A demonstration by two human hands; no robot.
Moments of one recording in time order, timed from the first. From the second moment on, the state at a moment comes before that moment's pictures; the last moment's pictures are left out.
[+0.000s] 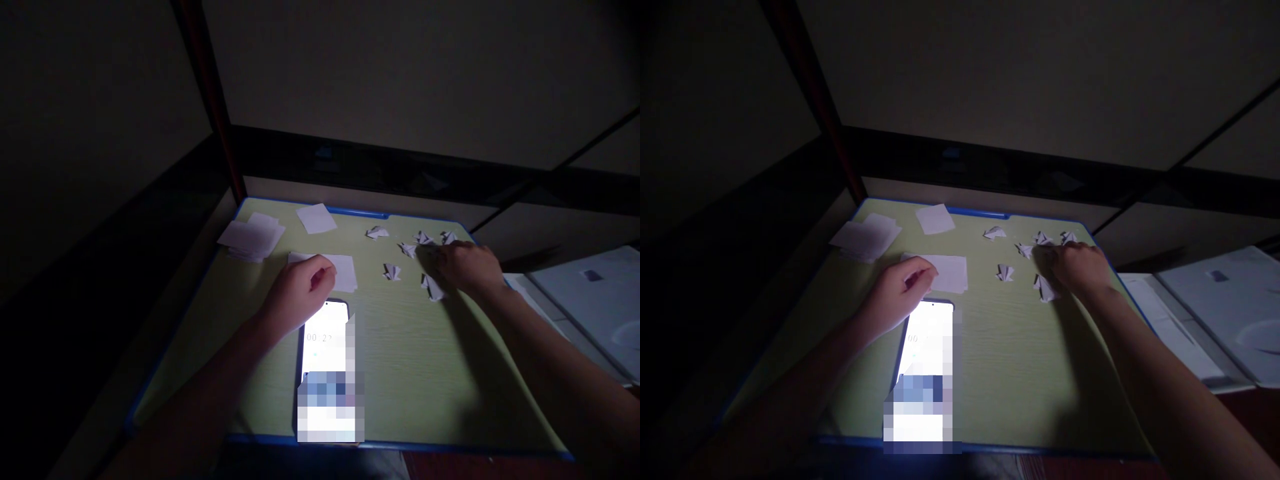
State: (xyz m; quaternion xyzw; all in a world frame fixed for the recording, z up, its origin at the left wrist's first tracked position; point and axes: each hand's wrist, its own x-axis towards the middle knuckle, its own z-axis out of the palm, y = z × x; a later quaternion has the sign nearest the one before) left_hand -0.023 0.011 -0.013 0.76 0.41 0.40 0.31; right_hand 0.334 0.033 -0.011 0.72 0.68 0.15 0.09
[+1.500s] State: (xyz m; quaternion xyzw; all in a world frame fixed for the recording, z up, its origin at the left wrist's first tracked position) left_hand -0.051 0.050 -0.008 0.73 0.61 0.12 0.28; right_hand 0.144 0.061 0.033 0.60 0.77 -0.18 0.13
